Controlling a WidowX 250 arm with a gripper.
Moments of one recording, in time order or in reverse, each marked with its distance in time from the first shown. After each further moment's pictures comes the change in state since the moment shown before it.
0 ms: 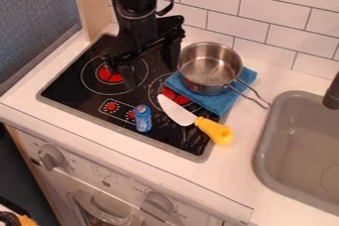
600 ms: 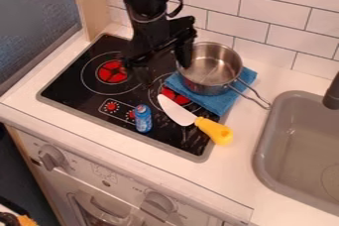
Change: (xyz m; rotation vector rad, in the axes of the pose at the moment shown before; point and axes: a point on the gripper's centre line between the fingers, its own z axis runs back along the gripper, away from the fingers) arm -0.002 -0.022 -0.019 -0.083 0.054 0.002
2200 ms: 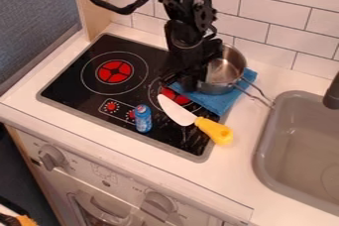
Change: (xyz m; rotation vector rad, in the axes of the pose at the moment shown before) arm 0.000 -0.035 -0.065 0.017 -0.058 -0.006
